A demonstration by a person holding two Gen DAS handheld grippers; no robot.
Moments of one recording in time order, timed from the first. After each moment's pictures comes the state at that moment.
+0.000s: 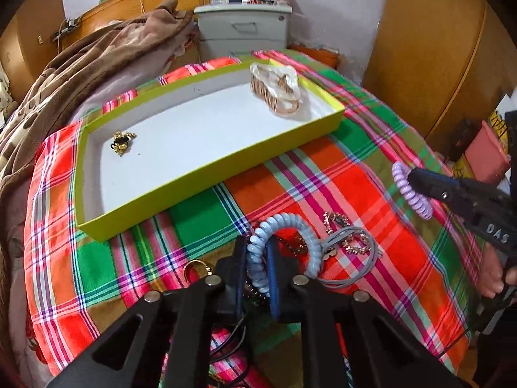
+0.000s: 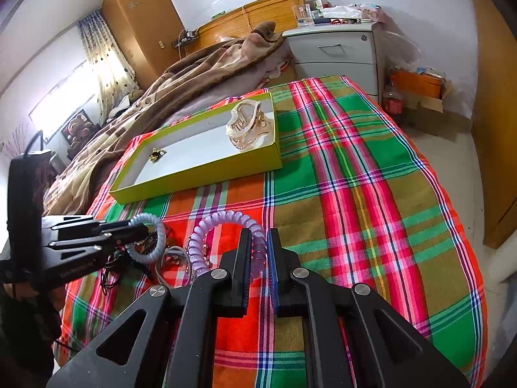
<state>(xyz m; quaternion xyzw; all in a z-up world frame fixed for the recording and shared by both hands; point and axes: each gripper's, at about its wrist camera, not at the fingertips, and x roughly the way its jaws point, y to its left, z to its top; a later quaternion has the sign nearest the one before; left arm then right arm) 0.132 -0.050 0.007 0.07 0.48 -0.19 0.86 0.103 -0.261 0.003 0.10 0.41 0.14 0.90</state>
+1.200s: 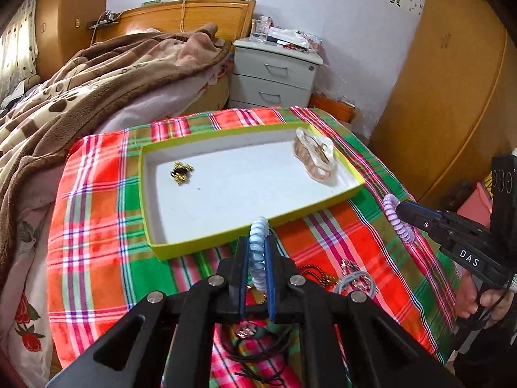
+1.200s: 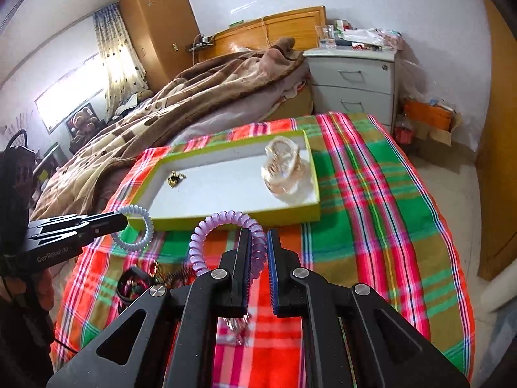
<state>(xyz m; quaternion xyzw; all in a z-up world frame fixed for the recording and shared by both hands) 0.143 0.016 0.051 -0.02 0.42 -0.16 0.89 0.132 -0.215 0.044 0.06 0.38 0.15 0.91</state>
